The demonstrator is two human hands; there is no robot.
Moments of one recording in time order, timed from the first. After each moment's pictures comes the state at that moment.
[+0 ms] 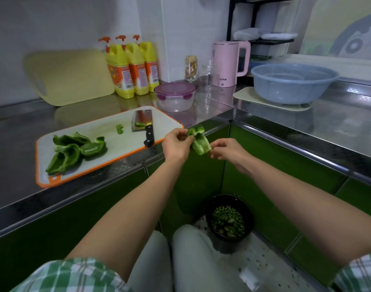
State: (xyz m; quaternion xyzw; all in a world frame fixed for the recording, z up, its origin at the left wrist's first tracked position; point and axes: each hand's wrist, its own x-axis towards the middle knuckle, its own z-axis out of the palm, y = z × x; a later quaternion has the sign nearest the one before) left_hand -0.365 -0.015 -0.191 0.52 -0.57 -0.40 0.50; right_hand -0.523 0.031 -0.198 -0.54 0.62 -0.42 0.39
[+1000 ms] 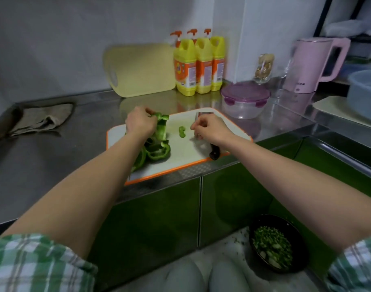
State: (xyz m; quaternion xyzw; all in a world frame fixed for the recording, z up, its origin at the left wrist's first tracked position) left_hand -0.133 -0.098 -0.114 0.74 -0.56 -0.12 0.35; right_hand -0.331 -0.104 -0.135 -0.73 0.54 -0.33 0.26
